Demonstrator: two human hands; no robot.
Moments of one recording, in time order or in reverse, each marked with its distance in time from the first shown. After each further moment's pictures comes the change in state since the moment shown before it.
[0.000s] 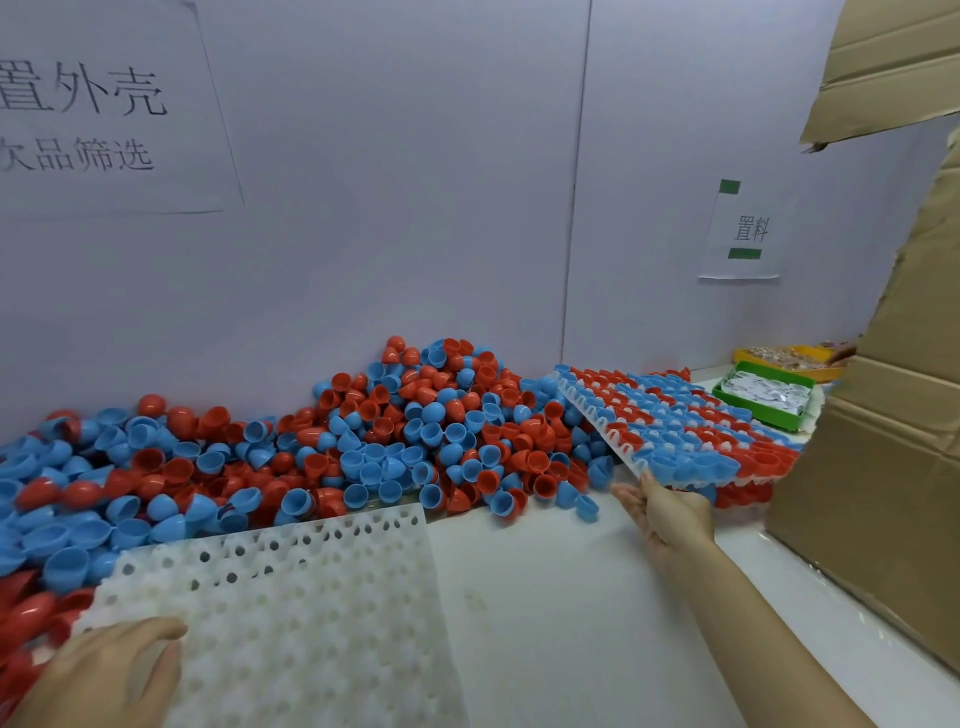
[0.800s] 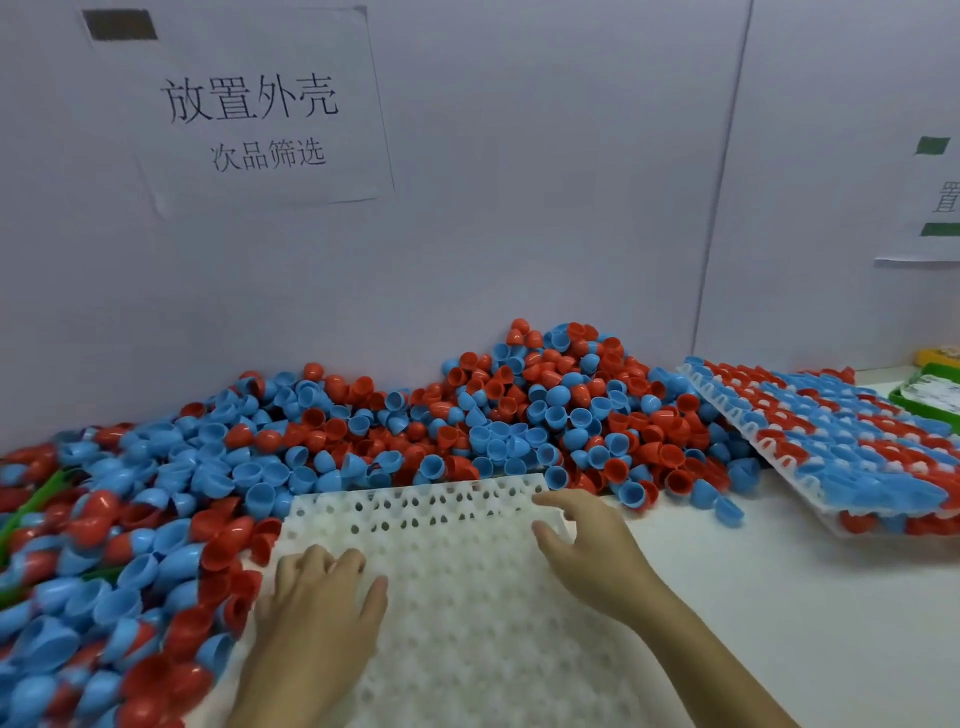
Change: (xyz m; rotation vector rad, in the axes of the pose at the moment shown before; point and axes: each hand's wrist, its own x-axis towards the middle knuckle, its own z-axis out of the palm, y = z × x) left_hand -0.016 0.039 -0.020 0.274 -0.315 -0.221; right_hand -0.109 0.098 0.098 -1.081 -0.718 -0.643
